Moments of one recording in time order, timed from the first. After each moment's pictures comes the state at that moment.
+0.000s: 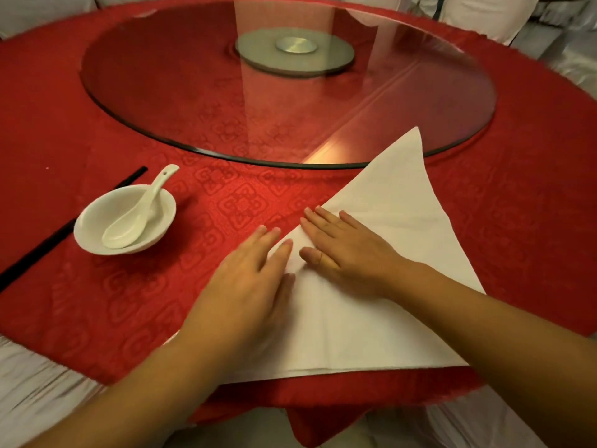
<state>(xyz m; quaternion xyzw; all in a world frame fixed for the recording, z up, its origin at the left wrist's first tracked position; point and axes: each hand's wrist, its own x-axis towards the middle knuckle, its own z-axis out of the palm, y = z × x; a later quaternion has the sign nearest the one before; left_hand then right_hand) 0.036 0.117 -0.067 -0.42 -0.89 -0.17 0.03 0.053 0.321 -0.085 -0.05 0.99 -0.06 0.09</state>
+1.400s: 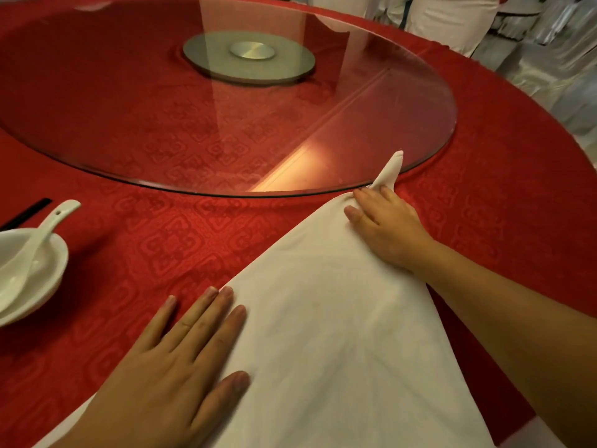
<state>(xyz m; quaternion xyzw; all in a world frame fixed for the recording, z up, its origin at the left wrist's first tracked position) 0.020 0.131 -0.102 -0.51 -0.86 -0.02 0.04 0.030 0.483 -0.095 0.18 0.97 -0.12 -0.06</state>
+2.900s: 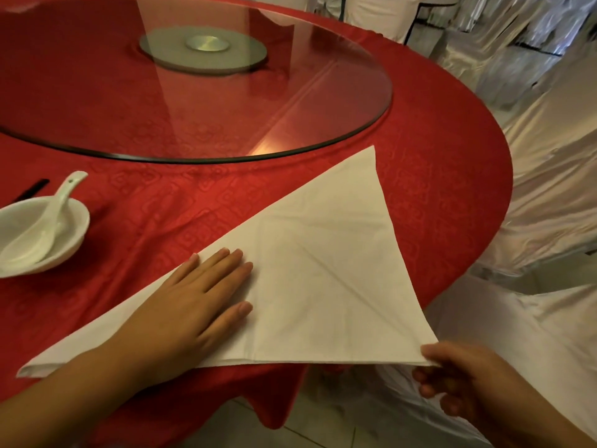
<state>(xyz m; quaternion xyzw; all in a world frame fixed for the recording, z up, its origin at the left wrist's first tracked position) 0.028 0.102 -0.093 -0.57 -0.81 -0.10 -0.10 0.306 0.312 -0.062 0.57 0.51 -0.64 -0.02</state>
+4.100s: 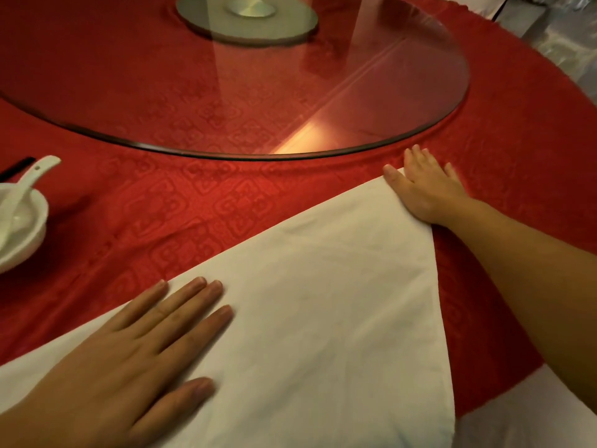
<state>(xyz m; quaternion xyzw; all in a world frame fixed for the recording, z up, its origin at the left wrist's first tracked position) 0.023 0.104 -0.140 -0.54 -0.83 0.02 -0.12 0.041 0.563 -0.110 0.29 0.96 -0.05 0.04</state>
